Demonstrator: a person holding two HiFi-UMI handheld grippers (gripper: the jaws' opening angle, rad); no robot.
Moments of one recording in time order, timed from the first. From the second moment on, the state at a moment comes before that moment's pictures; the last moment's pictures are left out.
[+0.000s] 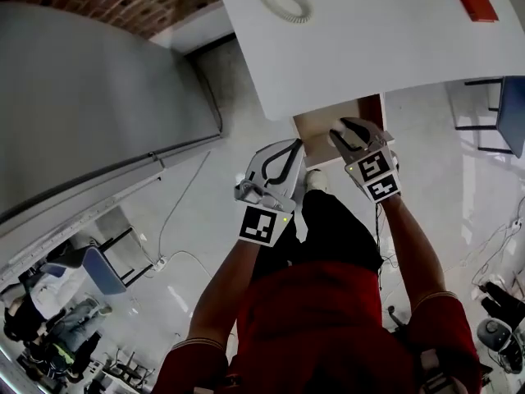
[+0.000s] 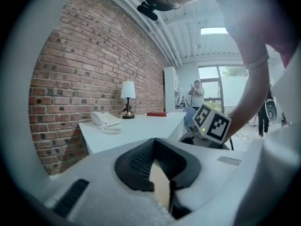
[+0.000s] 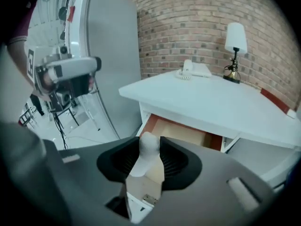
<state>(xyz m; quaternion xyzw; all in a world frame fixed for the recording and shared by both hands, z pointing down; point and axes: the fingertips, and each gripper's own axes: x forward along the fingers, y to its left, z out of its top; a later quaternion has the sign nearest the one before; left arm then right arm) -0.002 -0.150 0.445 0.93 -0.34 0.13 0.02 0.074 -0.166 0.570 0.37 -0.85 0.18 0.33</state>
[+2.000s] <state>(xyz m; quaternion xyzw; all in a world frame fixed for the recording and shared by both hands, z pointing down) 0.030 -0.073 0.219 0.96 -0.29 -0.01 -0.03 0.104 -0.043 0.212 0.48 -0.88 0.01 0.01</state>
